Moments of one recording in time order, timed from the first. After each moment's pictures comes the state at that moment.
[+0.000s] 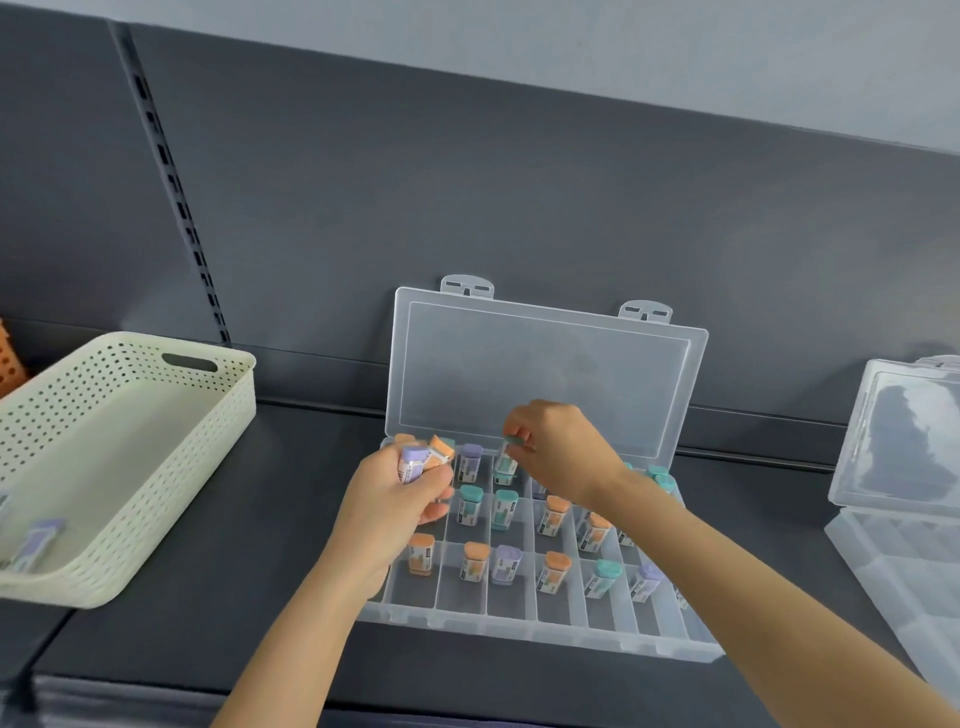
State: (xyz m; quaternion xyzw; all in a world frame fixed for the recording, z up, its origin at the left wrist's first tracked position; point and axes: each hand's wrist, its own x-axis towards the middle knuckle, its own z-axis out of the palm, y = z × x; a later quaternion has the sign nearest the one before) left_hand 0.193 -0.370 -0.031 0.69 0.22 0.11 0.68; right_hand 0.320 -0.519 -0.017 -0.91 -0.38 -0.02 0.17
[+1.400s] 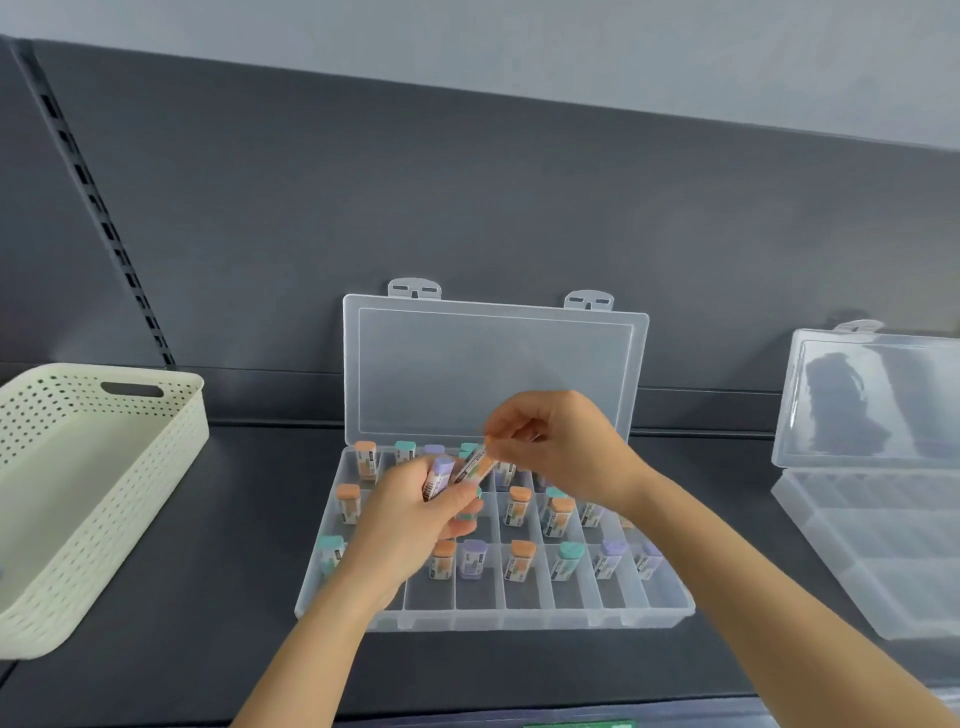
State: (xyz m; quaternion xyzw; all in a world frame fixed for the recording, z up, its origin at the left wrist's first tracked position) left_hand 0.197 -0.406 -0.028 0.73 0.13 0.03 0.67; right_hand 0.278 -0.556 0.026 -0.86 -0.30 0.05 0.40
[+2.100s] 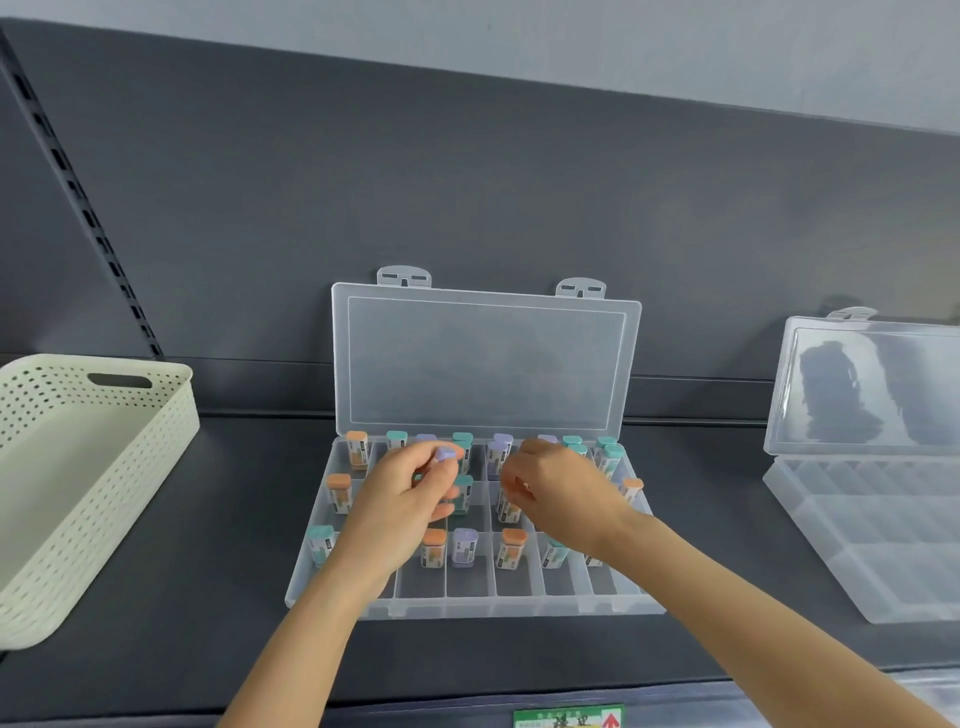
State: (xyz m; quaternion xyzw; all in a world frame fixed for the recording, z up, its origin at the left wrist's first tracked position) left_hand 0.198 -0.406 -0.035 0.78 0.09 0.07 0.62; right_hand 0.284 -0.576 -0.043 -0.93 -0.37 -0.01 0.09
